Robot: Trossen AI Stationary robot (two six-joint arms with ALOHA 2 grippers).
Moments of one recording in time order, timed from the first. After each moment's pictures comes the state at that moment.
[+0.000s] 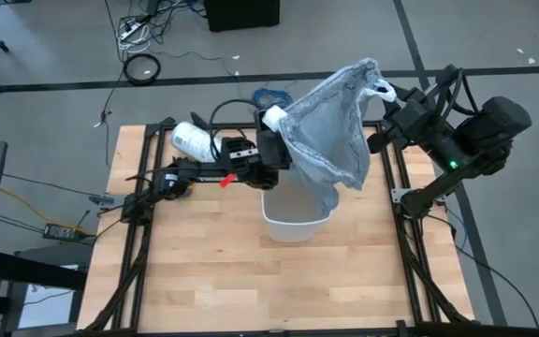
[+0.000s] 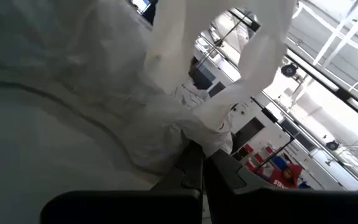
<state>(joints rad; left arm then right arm) -0.02 2.26 2.35 1.41 0.28 -1.29 0.48 1.32 1.93 -0.09 1.39 -1.26</state>
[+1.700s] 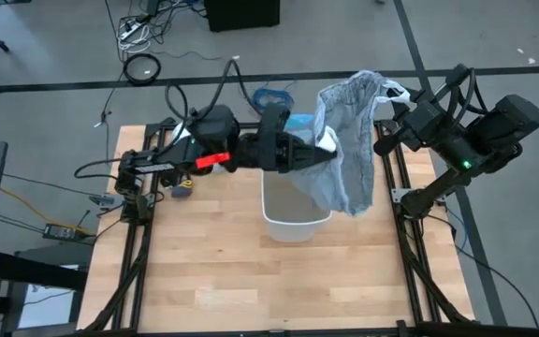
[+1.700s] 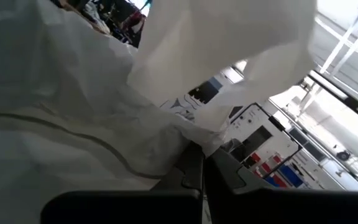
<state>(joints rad) -0.11 1.89 2.35 -0.09 0.07 -1.11 0.53 1.29 1.93 -0.11 1.39 -1.27</state>
